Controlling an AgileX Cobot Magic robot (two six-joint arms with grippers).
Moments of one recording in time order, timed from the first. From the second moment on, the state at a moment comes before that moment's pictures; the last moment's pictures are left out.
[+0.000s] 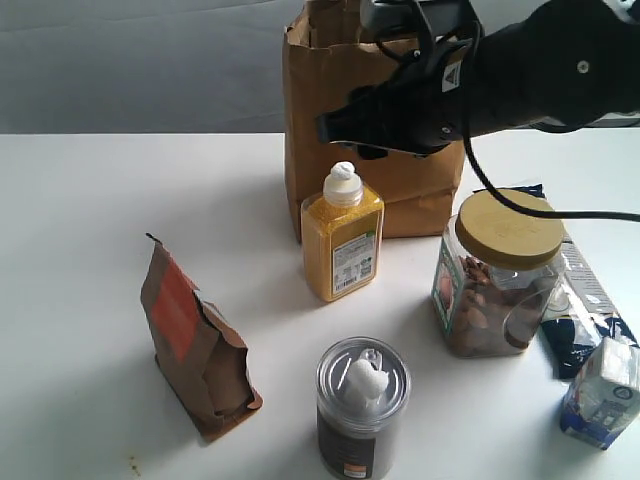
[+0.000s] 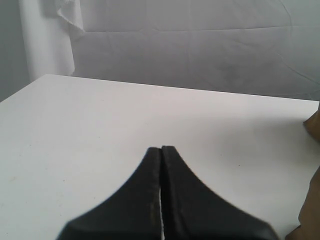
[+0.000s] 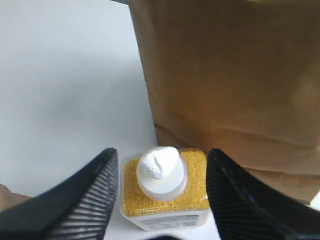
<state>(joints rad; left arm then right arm) 0.08 0.00 0.00 0.05 0.27 -0.12 0.84 1.60 -1.20 -0.01 0.37 0.16</state>
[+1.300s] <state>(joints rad) 0.08 0.00 0.00 0.05 0.27 -0.12 0.85 1.76 -1.20 0.02 0.25 0.16</state>
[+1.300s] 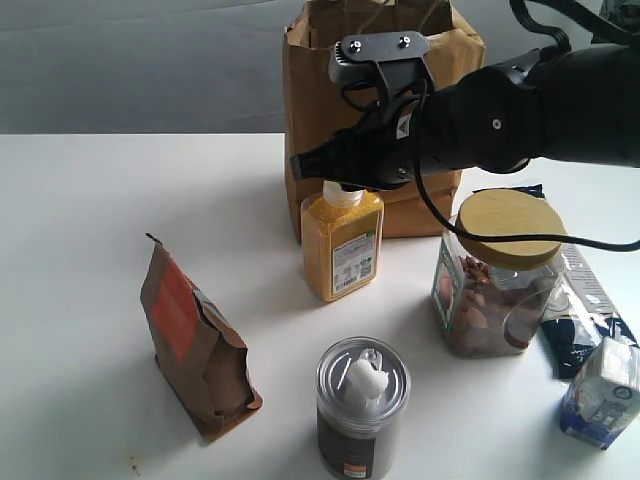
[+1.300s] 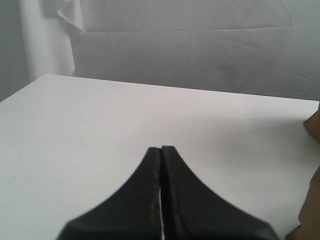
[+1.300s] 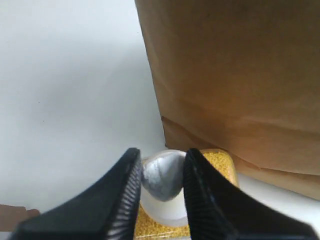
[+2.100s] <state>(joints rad) 0.08 0.00 0.00 0.05 0.27 -0.12 0.86 1.59 -1.20 0.02 0.26 0.16</state>
